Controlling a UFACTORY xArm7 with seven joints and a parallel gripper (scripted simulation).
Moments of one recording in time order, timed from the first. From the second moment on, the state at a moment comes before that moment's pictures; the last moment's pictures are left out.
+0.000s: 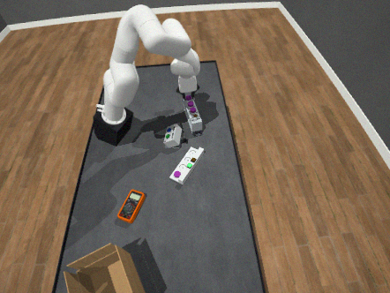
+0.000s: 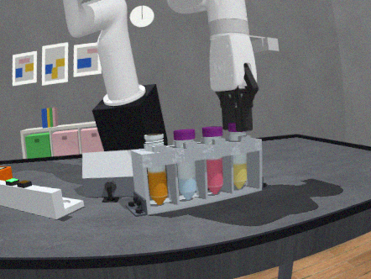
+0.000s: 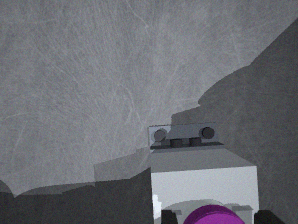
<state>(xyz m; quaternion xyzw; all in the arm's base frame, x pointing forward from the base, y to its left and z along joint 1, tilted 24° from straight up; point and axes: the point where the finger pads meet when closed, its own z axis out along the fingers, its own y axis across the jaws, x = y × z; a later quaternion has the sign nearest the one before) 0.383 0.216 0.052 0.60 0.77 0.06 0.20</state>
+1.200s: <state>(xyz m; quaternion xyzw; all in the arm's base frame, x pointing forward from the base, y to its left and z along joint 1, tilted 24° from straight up) 0.383 0.216 0.052 0.41 0.89 0.01 0.21</state>
